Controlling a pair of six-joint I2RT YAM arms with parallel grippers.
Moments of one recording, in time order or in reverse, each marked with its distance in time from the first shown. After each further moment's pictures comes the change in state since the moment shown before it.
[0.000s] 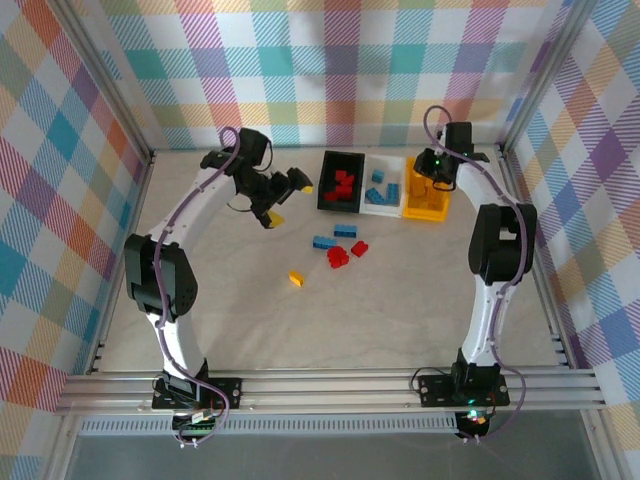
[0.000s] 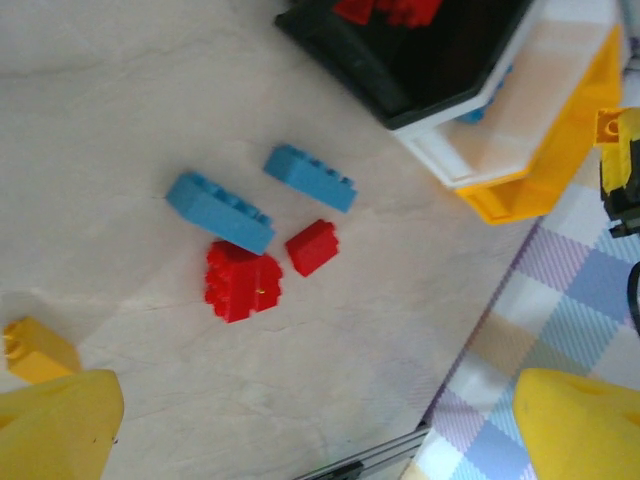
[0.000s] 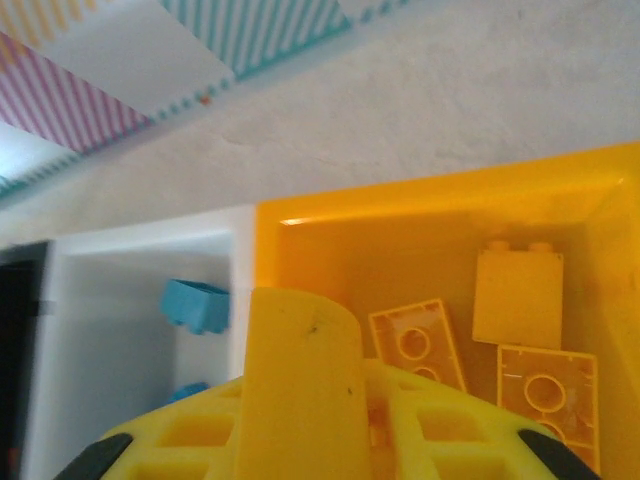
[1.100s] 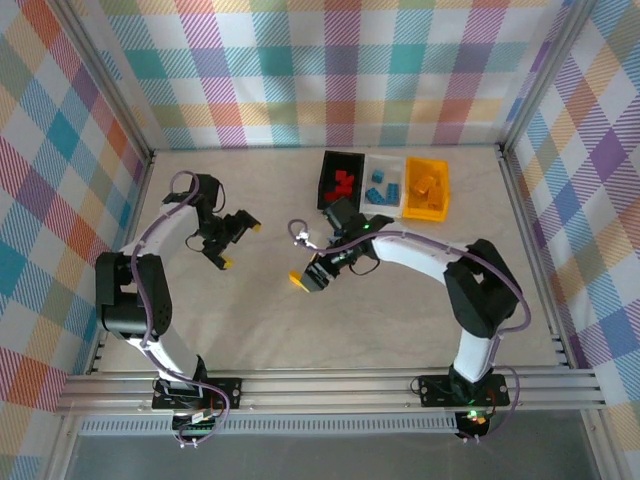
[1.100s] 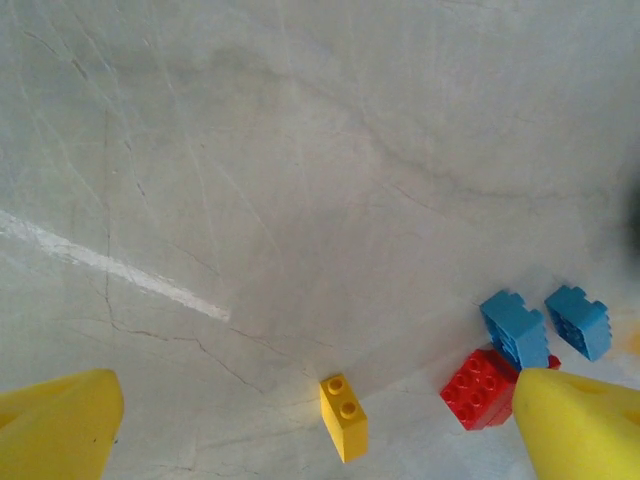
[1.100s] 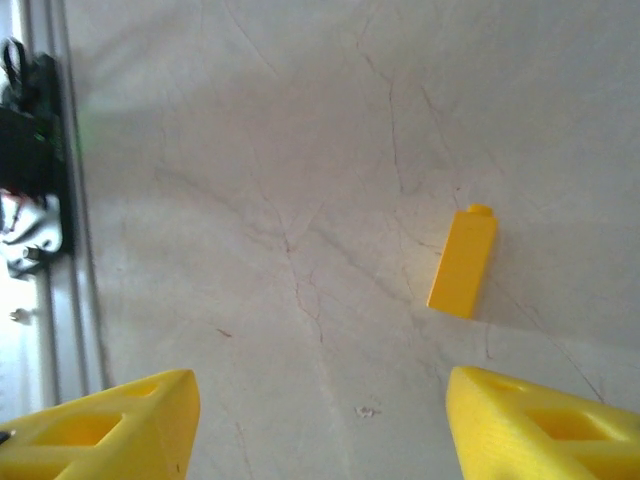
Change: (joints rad) left arm 0.244 -0.208 -0.521 0.115 -0.139 0.014; right arm 0.744 -0.338 -0.521 -0.056 -0.378 -0.586
